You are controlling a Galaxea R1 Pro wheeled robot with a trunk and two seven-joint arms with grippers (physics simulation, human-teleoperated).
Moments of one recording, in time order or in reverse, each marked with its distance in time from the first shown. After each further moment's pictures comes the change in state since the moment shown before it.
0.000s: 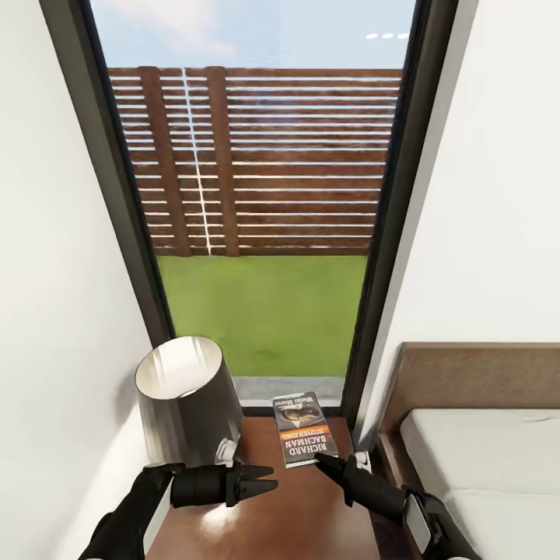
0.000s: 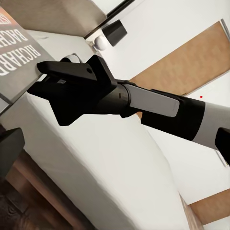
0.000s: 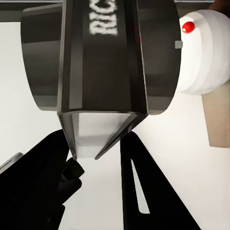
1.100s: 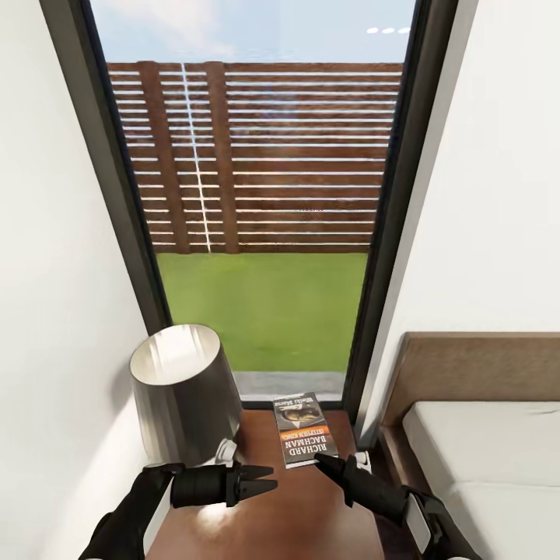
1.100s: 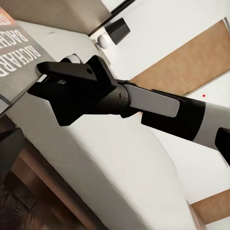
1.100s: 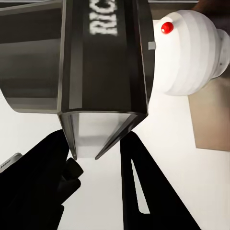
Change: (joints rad) left arm 0.000 0.001 0.000 0.002 0.002 0.000 0.001; right arm 0.000 0.000 0.000 0.000 0.000 0.000 -0.005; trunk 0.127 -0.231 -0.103
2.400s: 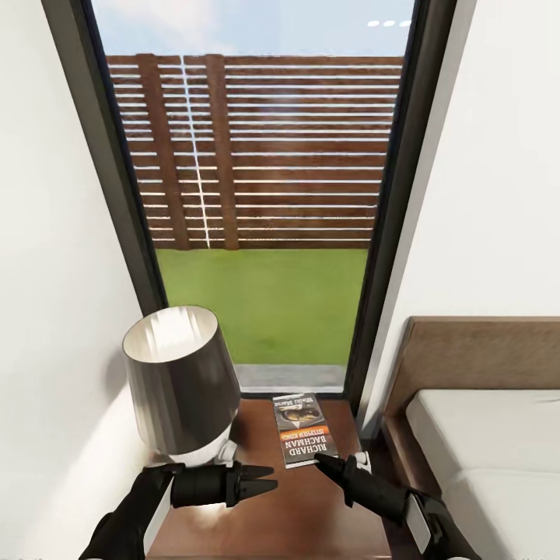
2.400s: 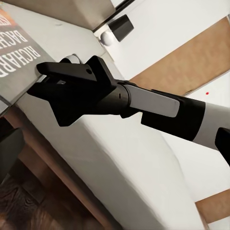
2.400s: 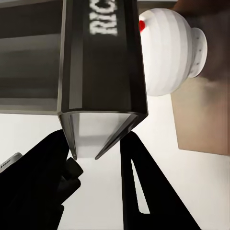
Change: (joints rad) left arm 0.000 -0.001 0.000 0.000 0.000 -0.001 0.000; right arm 0.000 0.000 0.000 0.000 0.000 0.001 0.000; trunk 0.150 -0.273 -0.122
